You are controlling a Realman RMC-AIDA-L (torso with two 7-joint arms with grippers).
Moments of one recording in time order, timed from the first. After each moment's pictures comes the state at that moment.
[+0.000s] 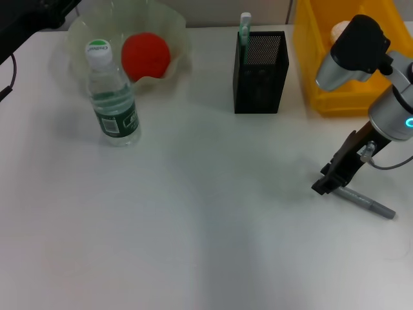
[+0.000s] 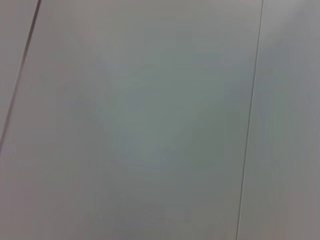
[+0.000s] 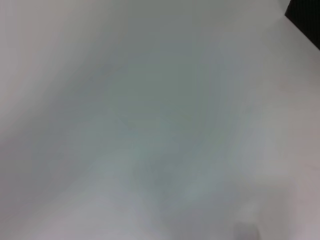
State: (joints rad) left arm -0.42 -2.07 0.94 0.65 1.11 1.25 -1.14; right arm 0.80 2.08 -1.22 -0.91 -2.69 -1.52 2.26
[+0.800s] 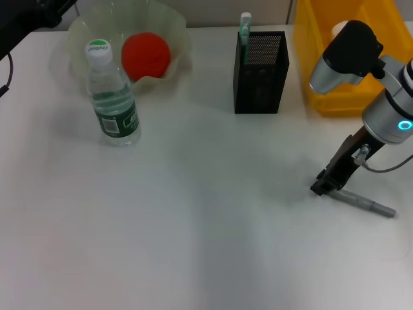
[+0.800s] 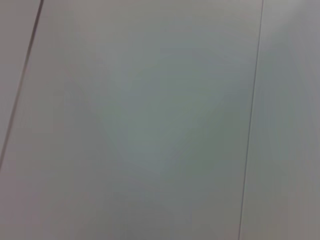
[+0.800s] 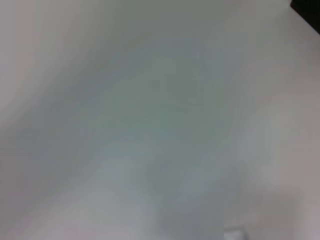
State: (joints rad) left arm -0.42 -2.06 0.94 0.65 1.11 1.26 -1.14; right arm 0.83 2.08 -1.22 -0.84 -2.69 -1.49 2.28
